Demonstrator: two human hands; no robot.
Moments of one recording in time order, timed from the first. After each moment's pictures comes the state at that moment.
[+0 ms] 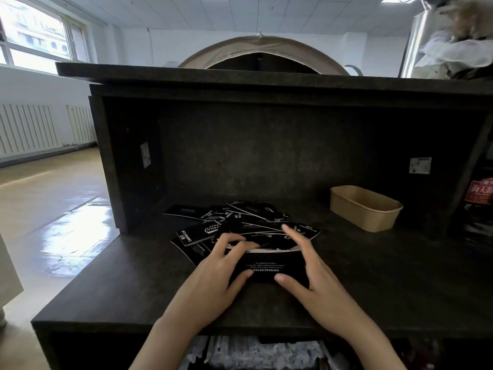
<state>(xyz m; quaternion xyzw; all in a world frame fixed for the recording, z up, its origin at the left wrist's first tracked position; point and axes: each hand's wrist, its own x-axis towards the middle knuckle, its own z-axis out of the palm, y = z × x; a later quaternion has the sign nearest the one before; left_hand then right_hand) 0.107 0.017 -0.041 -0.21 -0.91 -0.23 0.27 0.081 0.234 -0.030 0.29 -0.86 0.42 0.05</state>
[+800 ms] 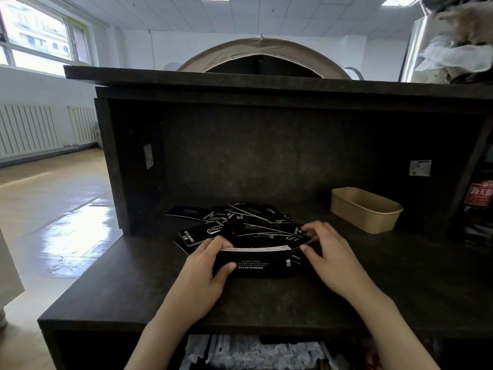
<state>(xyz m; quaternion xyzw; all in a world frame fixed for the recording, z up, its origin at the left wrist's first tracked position) 0.109 -0.001 -0.040 -0.11 -0.90 -0.34 0.26 0.039 0.245 -0.011 0.19 -0.92 0.30 0.17</state>
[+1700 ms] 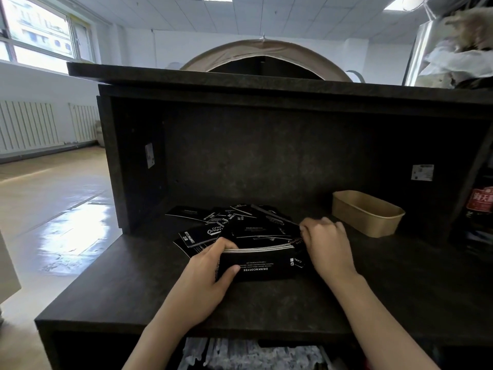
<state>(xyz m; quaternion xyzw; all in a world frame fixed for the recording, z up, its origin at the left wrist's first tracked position) 0.110 0.000 -0.039 -0.13 -0.89 -0.35 0.25 0.001 0.226 -0.011 0.18 -0.92 0.10 0.33</state>
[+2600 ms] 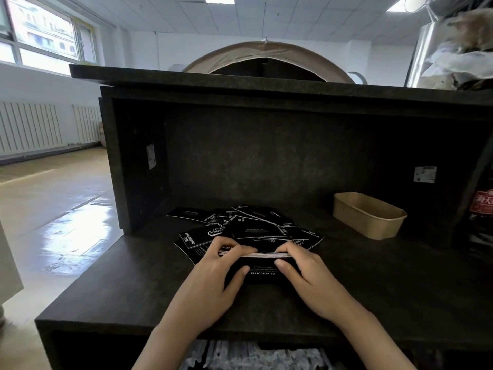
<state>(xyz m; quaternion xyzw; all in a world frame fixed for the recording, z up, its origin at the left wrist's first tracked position) 0.108 0.010 -0.043 -0.16 -0.91 -0.27 0.28 0.045 0.223 -0.030 0.36 -0.86 0.35 0.11</state>
